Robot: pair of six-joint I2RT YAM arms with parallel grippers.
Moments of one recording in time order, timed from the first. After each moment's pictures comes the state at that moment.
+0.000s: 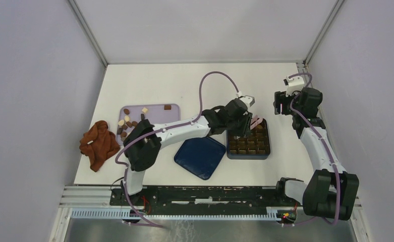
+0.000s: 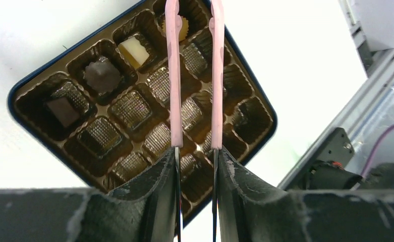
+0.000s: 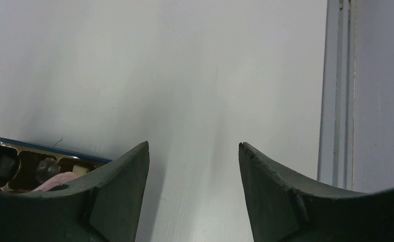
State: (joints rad) left arm -1.05 2.00 1.59 -0.30 0.03 -0.53; right arm -0.14 1.17 0.78 -0.07 -0.21 -0.23
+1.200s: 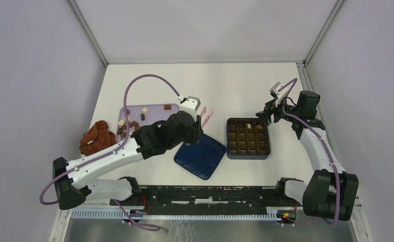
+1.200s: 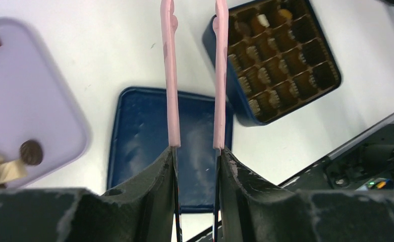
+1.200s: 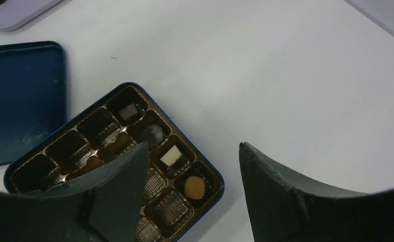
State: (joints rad) left arm -1.05 1.17 1.08 -0.52 -0.35 -0.53; right arm -0.15 1.17 0.77 -0.17 -0.82 -0.51
